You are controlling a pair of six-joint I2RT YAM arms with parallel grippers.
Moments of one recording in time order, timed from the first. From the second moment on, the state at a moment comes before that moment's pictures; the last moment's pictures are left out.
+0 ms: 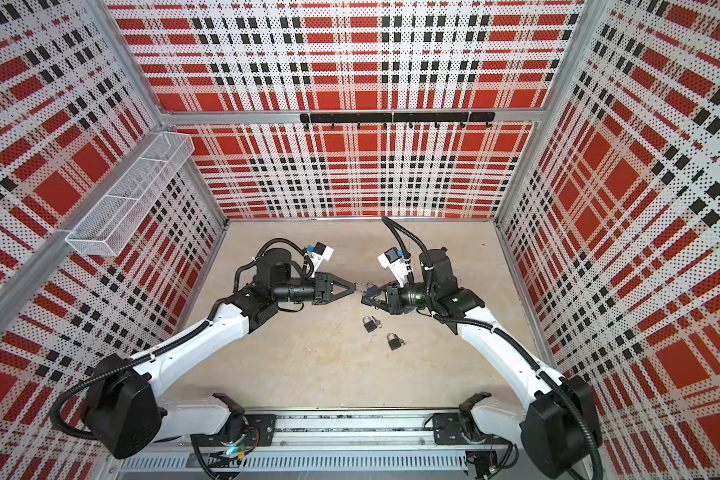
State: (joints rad) left arm -0.54 1.32 0.92 0.06 0.83 -0.86; right arm 0.44 1.20 0.92 -0.24 -0.92 0.34
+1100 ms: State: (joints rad) left arm -0.52 1.39 0.96 0.04 0.84 -0.81; right arm 0.45 1.20 0.96 -0.29 -0.95 0.32
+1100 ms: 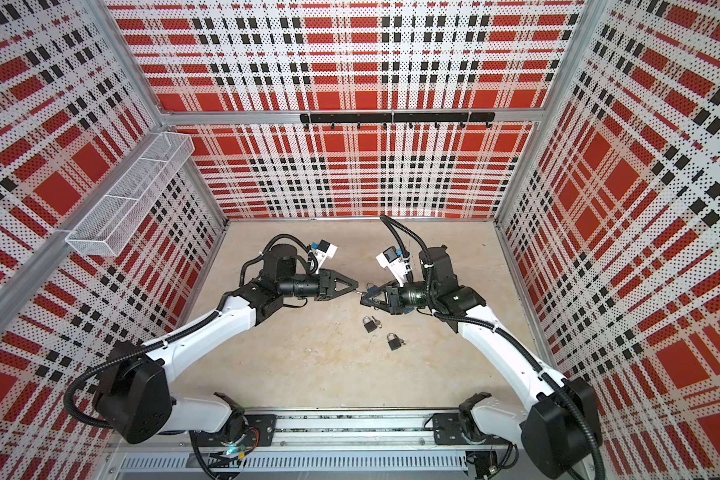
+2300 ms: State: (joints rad) left arm -0.51 1.20 0.89 0.01 0.86 -0.76; right arm 0.44 1.25 0.98 -0.21 -0.98 0.36
